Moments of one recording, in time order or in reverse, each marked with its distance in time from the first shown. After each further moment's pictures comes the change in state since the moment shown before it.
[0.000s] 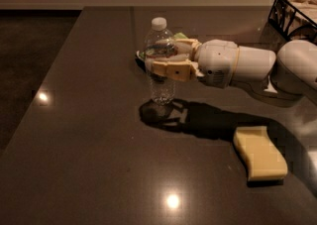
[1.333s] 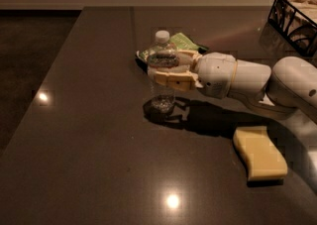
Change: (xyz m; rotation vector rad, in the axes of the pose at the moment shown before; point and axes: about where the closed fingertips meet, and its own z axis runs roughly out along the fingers) arm 0.031 -0.005 -0.003 0.024 -0.019 0.004
